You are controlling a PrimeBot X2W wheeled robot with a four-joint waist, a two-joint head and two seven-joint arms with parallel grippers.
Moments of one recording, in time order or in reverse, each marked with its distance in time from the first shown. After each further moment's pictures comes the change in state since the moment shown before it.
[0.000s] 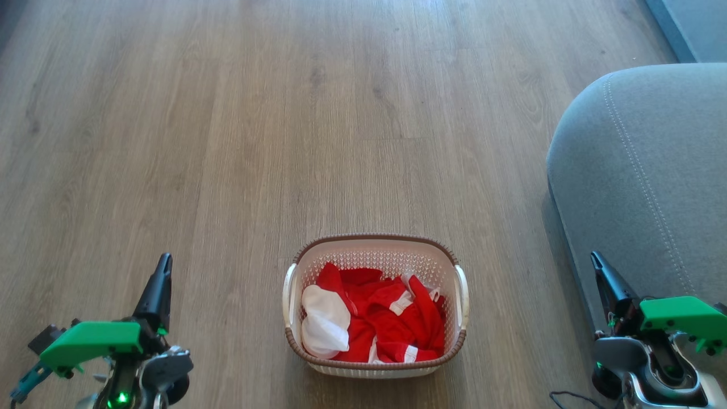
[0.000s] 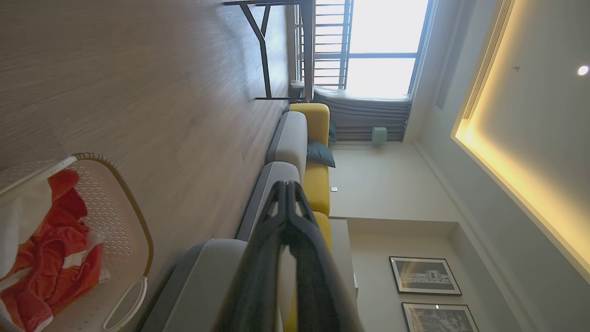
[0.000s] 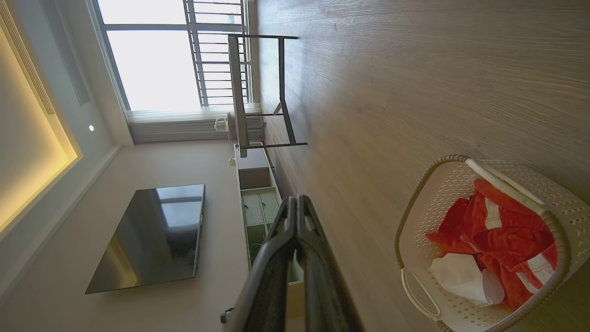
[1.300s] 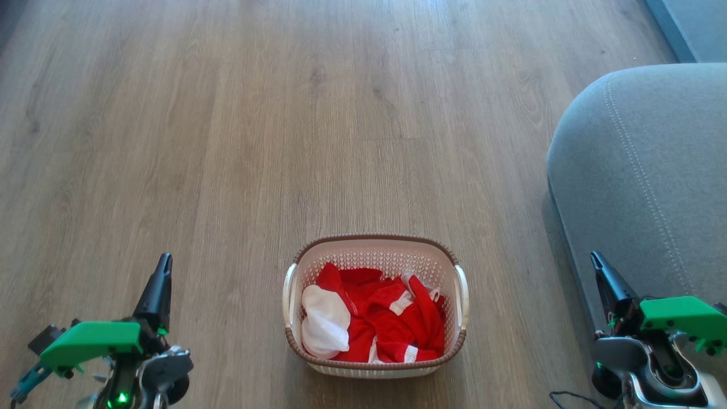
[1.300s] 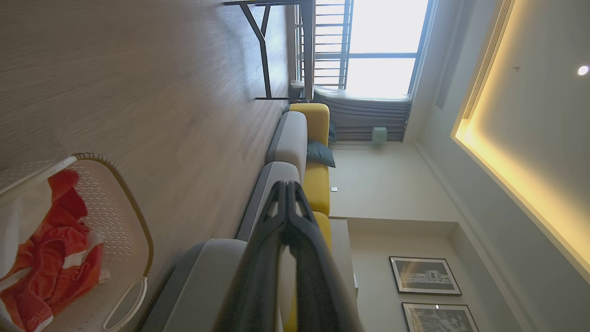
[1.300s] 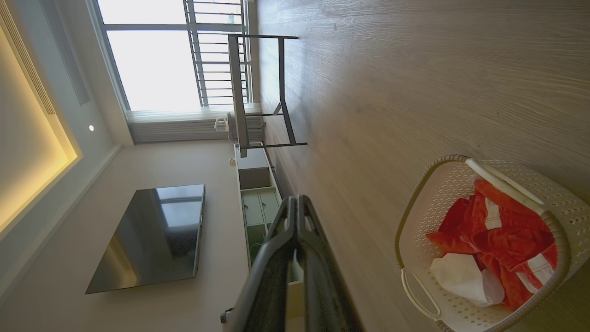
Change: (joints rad) left arm 0.000 0.000 0.000 0.000 0.000 0.000 0.000; right arm 0.000 0.000 0.000 0.000 0.000 0.000 0.000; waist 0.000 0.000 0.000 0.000
